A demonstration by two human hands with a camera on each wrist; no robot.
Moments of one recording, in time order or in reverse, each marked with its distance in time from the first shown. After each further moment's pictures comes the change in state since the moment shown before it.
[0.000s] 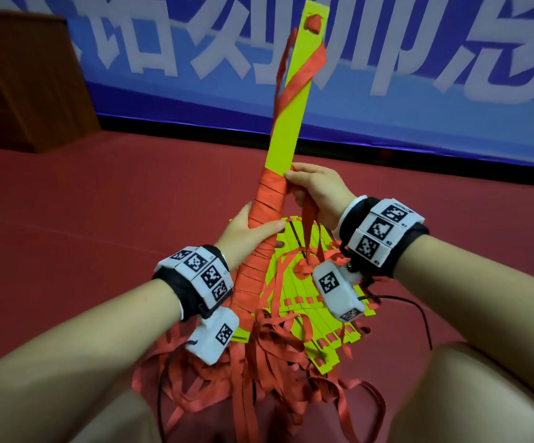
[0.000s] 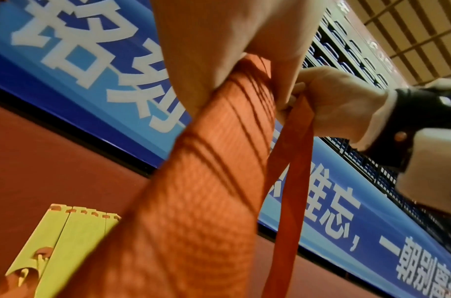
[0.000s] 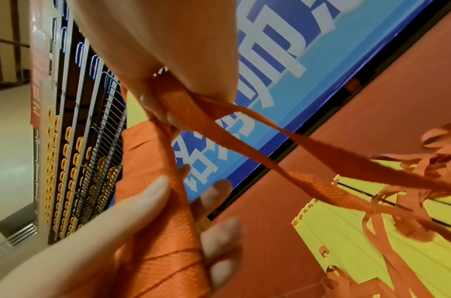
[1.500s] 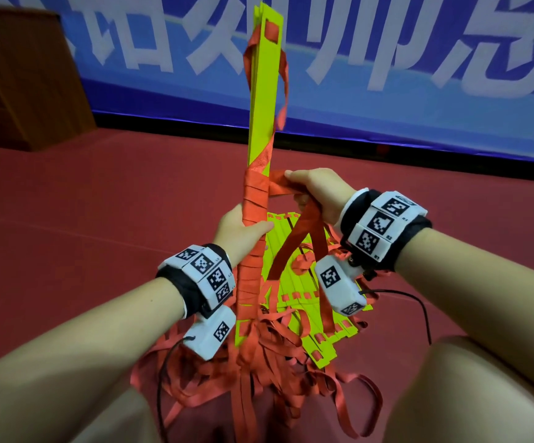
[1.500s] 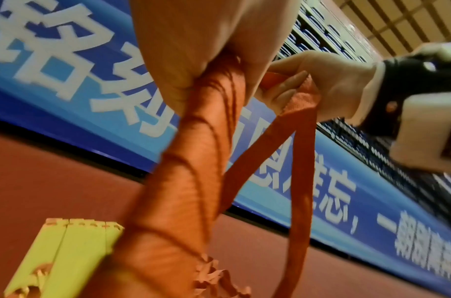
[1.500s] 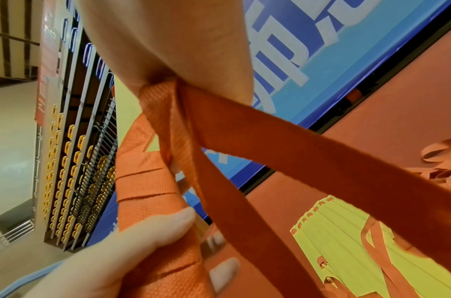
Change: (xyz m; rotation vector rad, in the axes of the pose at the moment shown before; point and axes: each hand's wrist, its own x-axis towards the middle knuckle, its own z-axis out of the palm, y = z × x) left_hand -0.001 0.000 0.005 0.185 0.200 0.029; right_hand 0.002 -0.003 -0.008 -0.160 0.041 0.246
